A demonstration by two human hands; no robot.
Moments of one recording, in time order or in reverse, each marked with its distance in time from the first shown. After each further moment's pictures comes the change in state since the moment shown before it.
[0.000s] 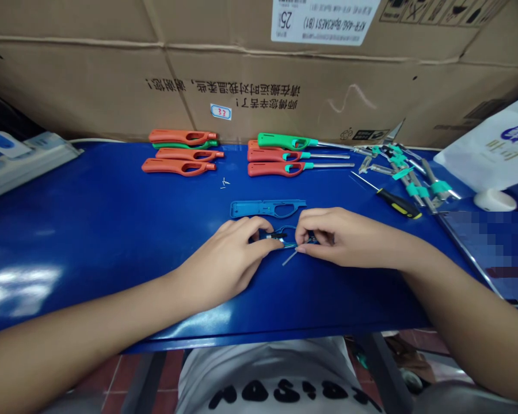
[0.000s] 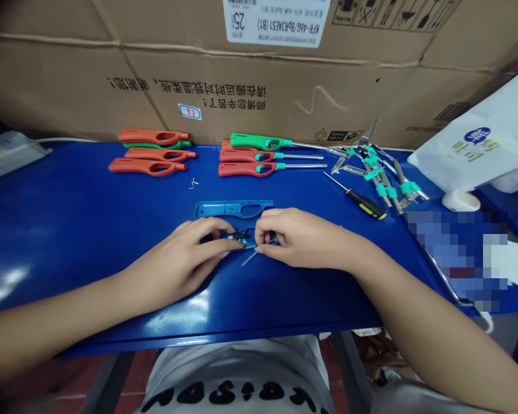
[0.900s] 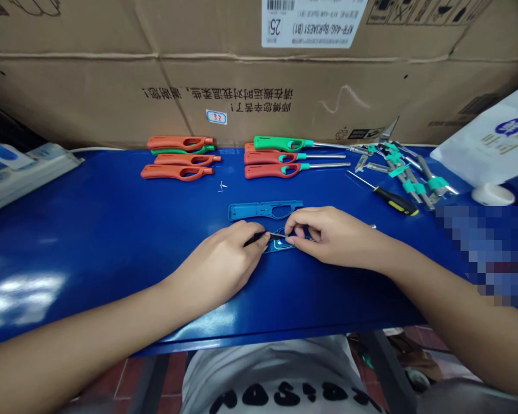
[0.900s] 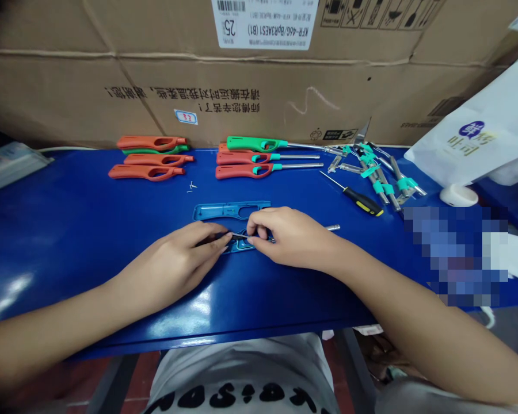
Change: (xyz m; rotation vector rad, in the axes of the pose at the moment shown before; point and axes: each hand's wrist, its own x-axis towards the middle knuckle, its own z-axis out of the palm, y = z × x) left_hand 0.005 0.005 -0.003 0.218 0.057 0.012; right_hand 0.009 -0.002 0.015 -0.049 0.175 0.060
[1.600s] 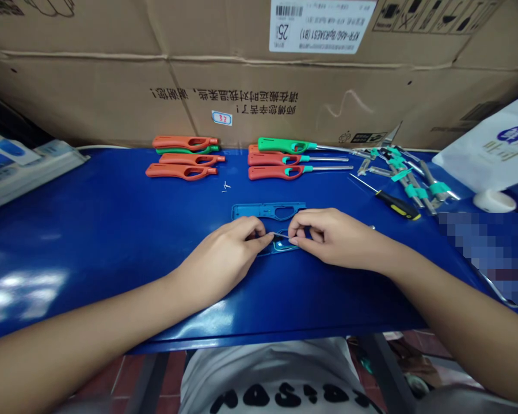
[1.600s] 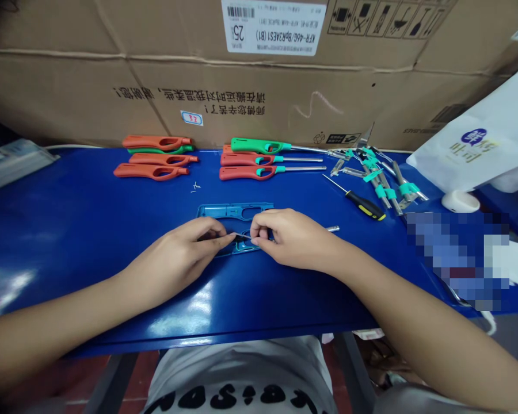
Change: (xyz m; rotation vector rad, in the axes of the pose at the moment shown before) left_hand 0.001 -0.005 0.000 -0.134 0.021 -0.032; right_hand 0.001 0.000 0.001 0.027 0.006 -0.023
